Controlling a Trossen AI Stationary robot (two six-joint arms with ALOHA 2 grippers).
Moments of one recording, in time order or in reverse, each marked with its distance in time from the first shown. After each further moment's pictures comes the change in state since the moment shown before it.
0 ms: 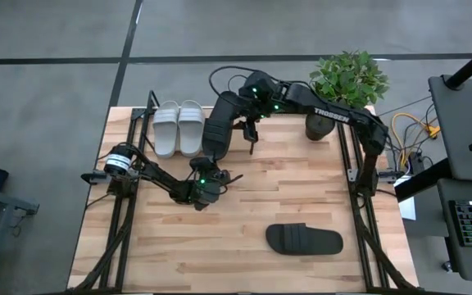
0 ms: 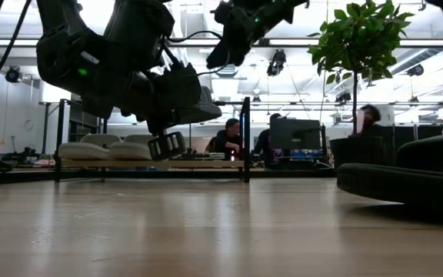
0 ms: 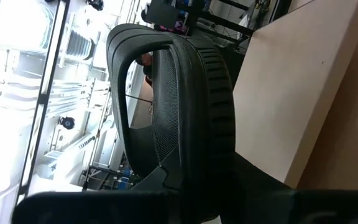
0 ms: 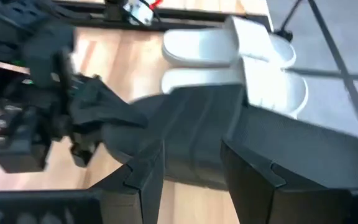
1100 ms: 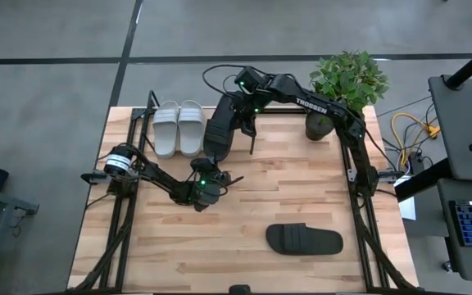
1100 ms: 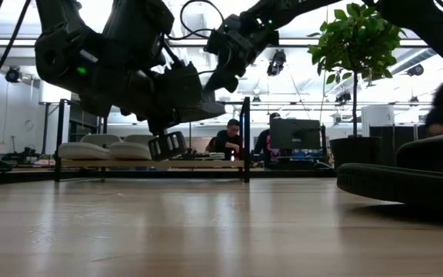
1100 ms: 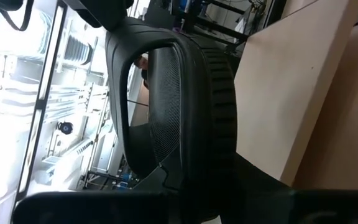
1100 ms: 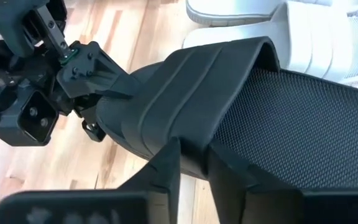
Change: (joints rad) left arm -0.001 0.000 0.007 -0.002 0.007 0.008; right arm -0.075 0.235 0.250 -0.267 -0.217 -0.056
